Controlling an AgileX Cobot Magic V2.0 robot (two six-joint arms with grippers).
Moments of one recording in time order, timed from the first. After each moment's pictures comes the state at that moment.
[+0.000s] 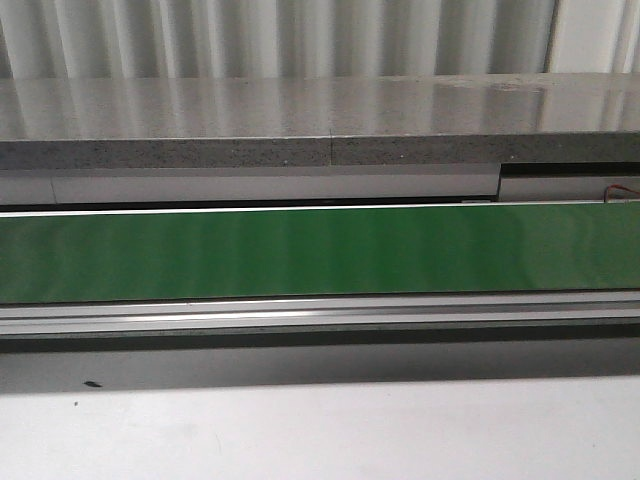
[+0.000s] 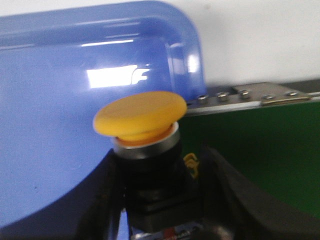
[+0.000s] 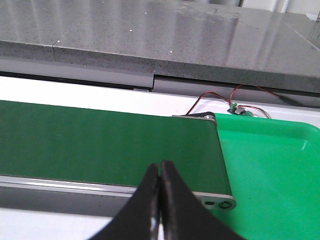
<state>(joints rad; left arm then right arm) 0.25 1.97 -1.70 0.00 1.22 0.33 -0.05 0.14 -0.33 0.18 0.47 -0.20</state>
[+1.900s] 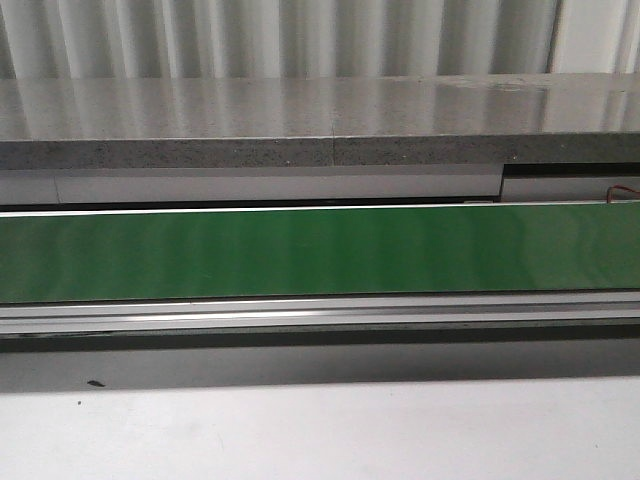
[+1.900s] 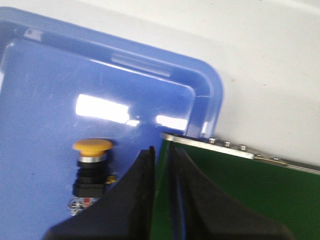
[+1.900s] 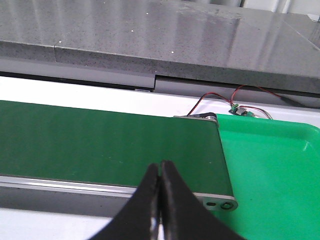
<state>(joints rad) 0.25 1.82 -1.60 -0.04 1.04 0.02 -0.05 0.14 -0.33 0.18 0.47 -0.20</state>
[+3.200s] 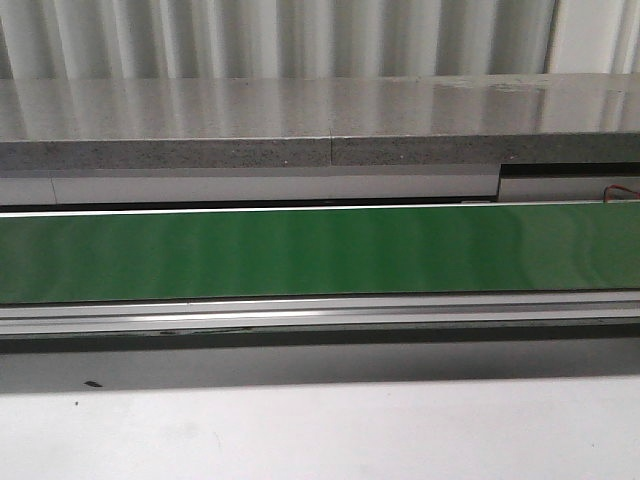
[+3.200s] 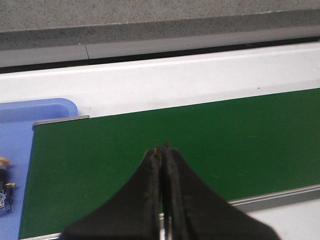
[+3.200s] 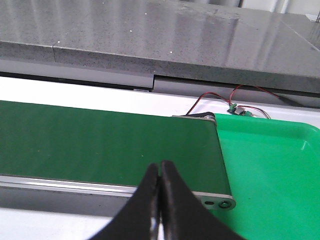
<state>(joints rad) -0.13 0.71 -0.68 -0.08 0.58 0.06 -0.05 0.14 -0.33 0.18 0.47 -0.20</state>
